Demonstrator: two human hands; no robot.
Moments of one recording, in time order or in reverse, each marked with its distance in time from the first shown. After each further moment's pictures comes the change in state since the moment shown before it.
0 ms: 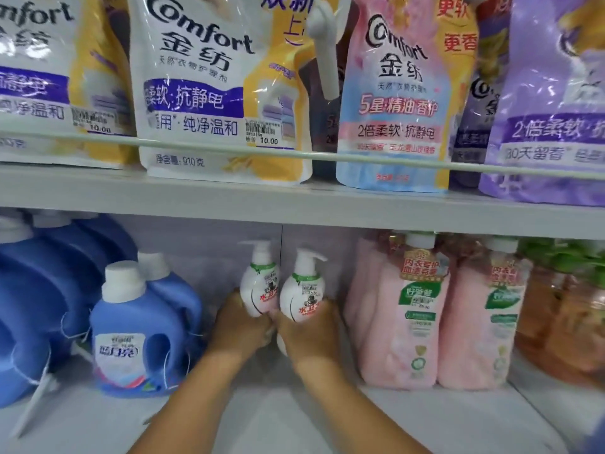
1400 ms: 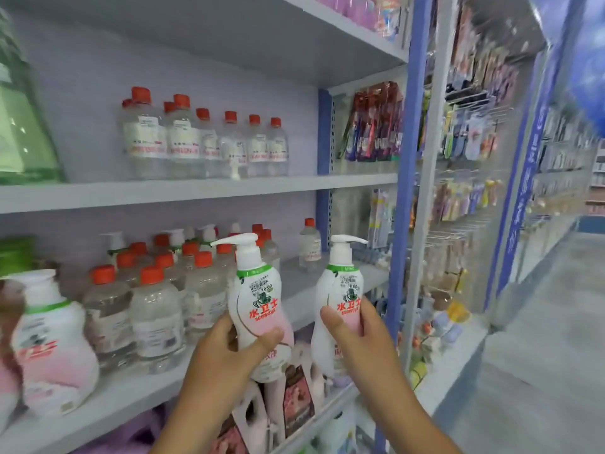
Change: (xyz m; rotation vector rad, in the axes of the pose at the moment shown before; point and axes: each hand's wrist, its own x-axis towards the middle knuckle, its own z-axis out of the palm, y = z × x) left_hand -0.404 0.308 0.676 -0.325 -0.613 0.295; right_hand -0.025 0.202 -0.902 0.152 0.449 0.054
